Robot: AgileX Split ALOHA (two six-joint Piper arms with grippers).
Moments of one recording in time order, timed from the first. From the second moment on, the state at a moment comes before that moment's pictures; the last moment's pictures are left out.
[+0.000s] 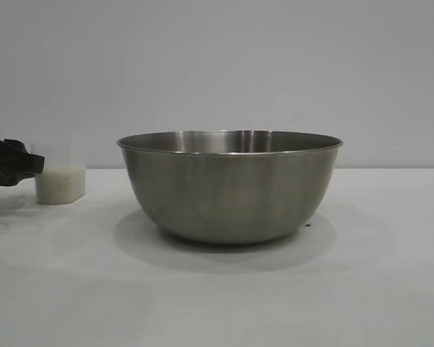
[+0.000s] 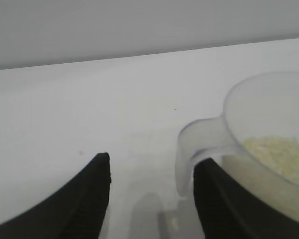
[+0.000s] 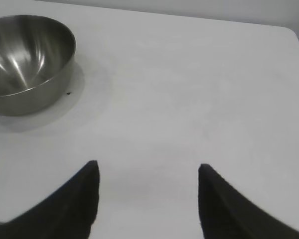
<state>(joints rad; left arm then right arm) -0.02 2.25 -0.81 0.11 -1.14 0.00 0.03 -0.02 -0.49 0.12 1.14 -0.15</state>
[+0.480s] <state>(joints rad) -0.02 2.25 -0.83 0.10 -1.14 0.00 0.03 -0.02 -0.49 0.12 1.14 -0.15</state>
